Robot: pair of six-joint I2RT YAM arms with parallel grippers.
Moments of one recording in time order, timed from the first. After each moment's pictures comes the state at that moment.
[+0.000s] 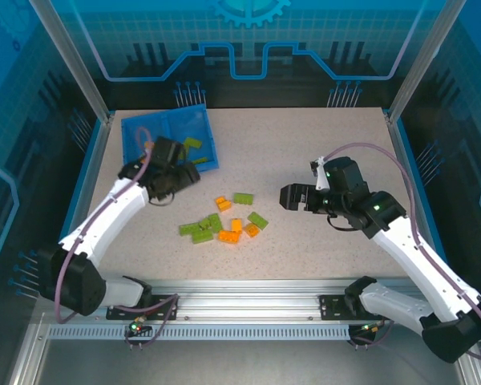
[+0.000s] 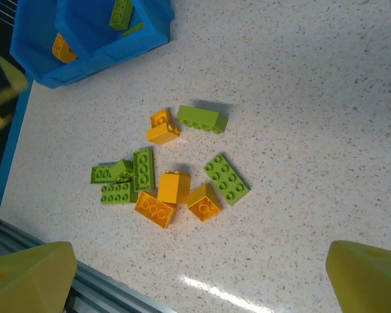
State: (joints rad) left arm -0.34 1.34 1.12 -0.84 -0.10 -0.80; right arm 0.51 1.01 1.06 -0.82 -0.17 0.57
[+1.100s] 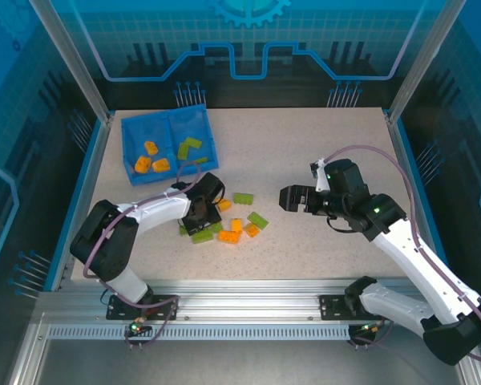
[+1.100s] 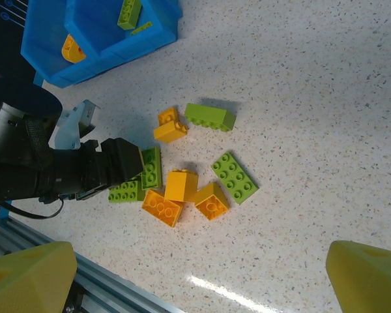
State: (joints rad) left arm -0.55 1.62 0.94 -0.71 -0.08 -1.09; right arm 0.52 0.98 1.03 -0.80 -0.19 0.58
